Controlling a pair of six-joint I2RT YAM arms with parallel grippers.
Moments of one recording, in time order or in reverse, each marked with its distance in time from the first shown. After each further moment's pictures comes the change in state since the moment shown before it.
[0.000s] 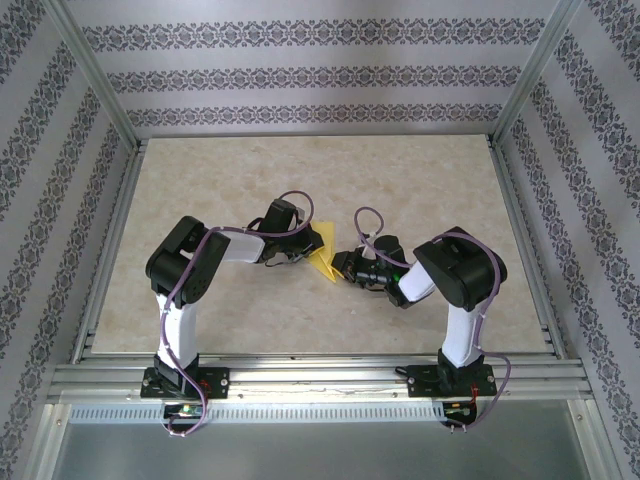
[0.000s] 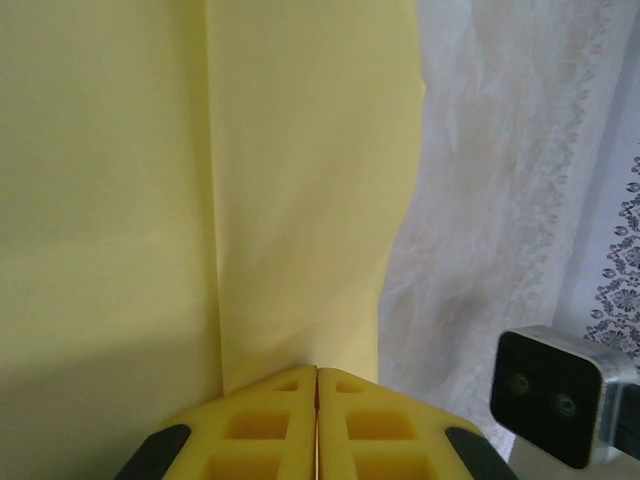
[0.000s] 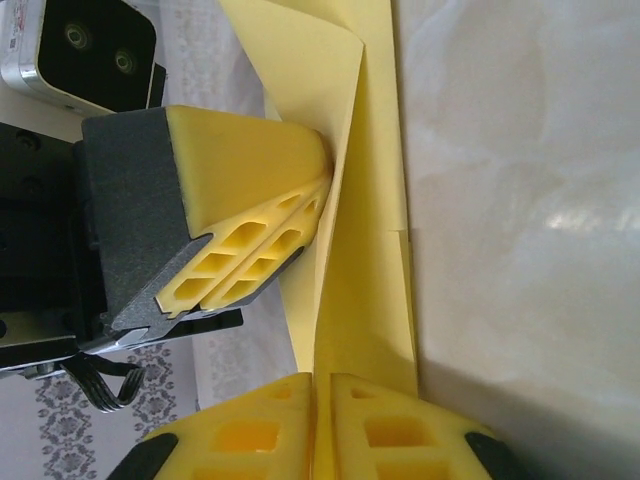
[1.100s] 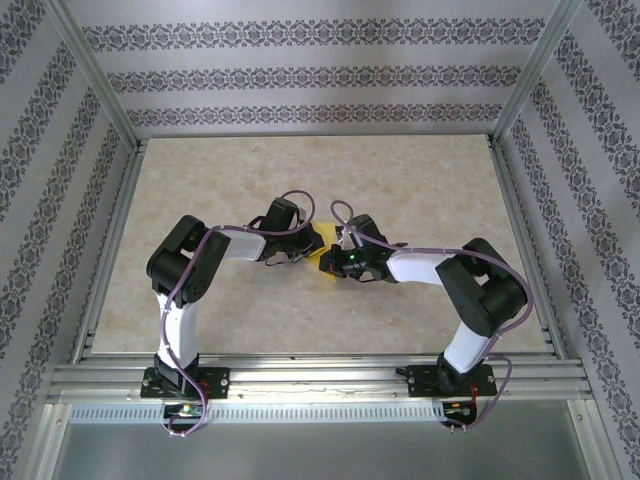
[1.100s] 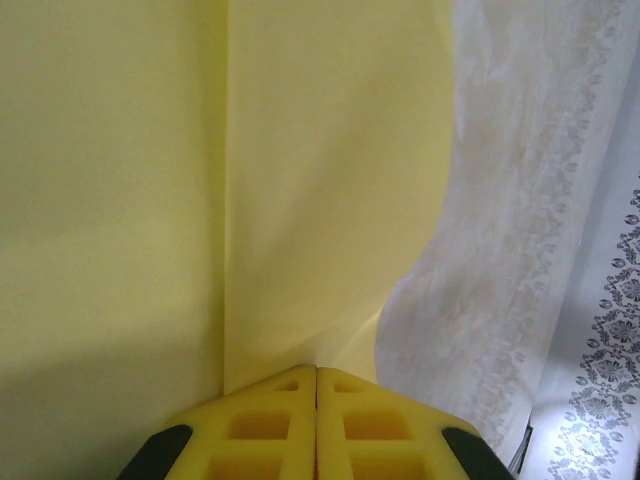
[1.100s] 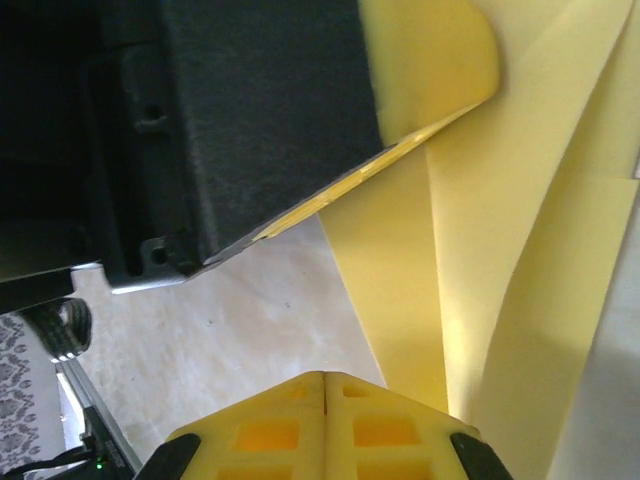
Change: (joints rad) left arm 0.000 0.006 0.021 -0.037 0.015 0.018; right arm 0.121 -0.178 0.317 -0.856 0.083 -0.353
